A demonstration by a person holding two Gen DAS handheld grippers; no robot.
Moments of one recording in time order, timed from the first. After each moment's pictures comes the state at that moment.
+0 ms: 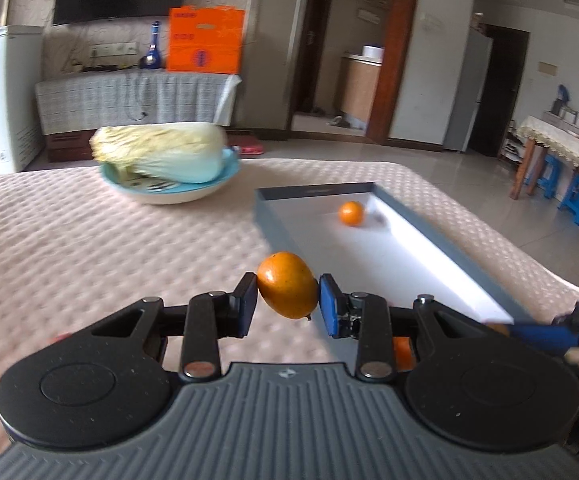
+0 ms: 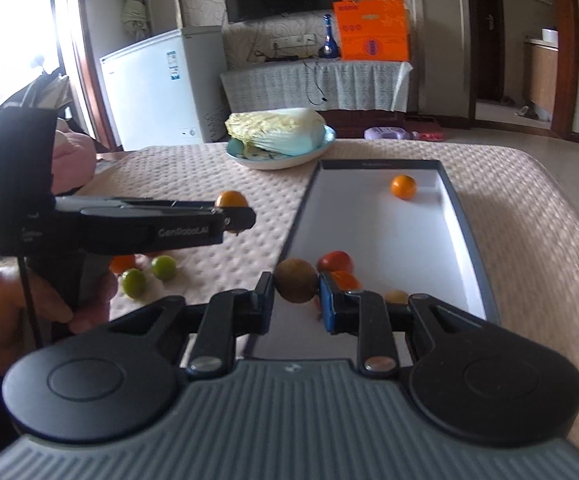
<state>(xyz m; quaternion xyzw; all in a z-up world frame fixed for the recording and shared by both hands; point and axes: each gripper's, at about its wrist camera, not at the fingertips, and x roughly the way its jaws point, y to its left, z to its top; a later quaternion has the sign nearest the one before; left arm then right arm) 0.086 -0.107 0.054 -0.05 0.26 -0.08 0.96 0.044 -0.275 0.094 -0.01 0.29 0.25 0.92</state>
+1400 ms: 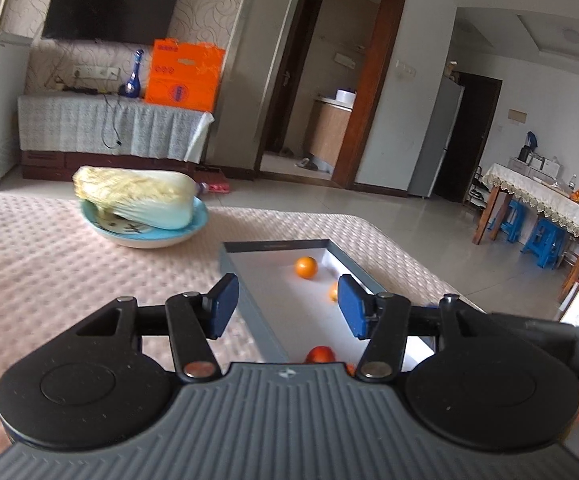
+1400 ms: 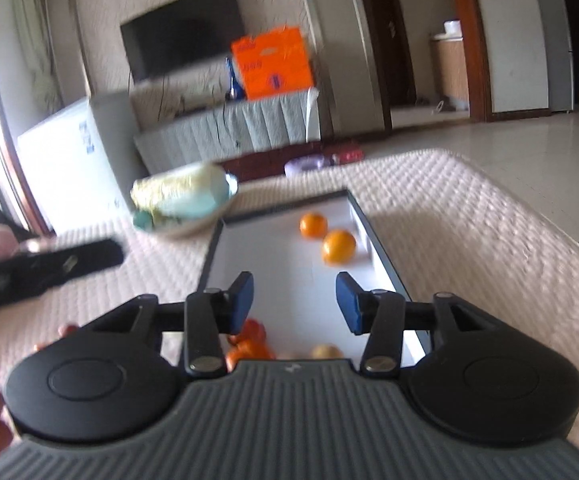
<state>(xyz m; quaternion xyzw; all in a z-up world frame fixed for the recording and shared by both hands) 0.045 -0.088 0.097 -0.10 0.20 -0.12 0.97 0.086 -0.304 0.083 0.10 0.24 0.13 0.96</state>
